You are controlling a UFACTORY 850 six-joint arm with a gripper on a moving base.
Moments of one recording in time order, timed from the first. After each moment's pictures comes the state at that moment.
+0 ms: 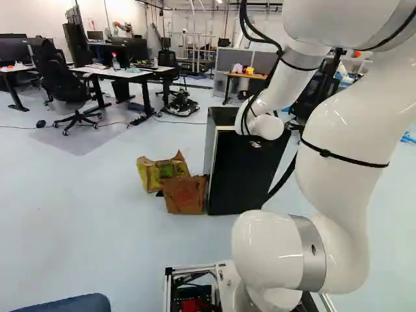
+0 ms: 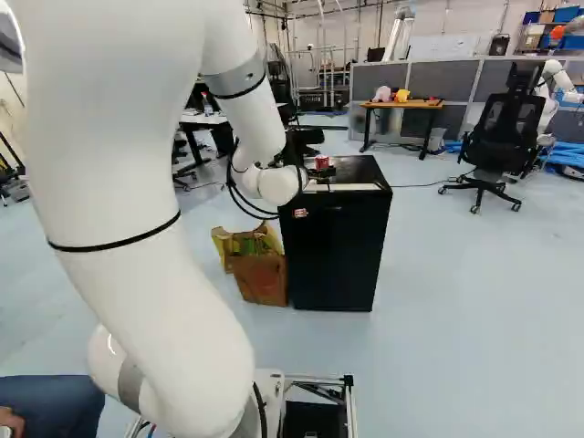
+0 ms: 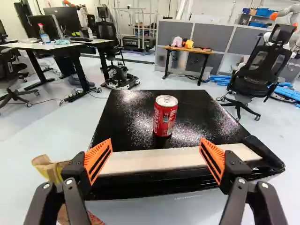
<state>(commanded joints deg) -14.6 -11.0 -36.9 -6.7 48.3 0.0</state>
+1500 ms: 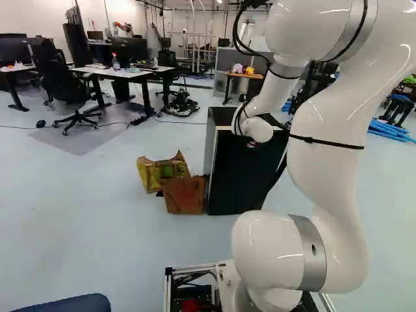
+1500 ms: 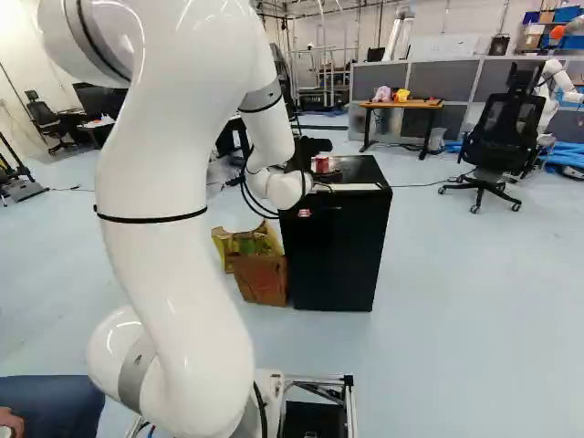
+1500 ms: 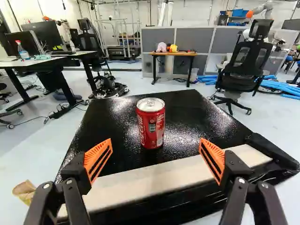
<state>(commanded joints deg) -13.7 -21.5 -44.5 0.3 53.8 0.0</state>
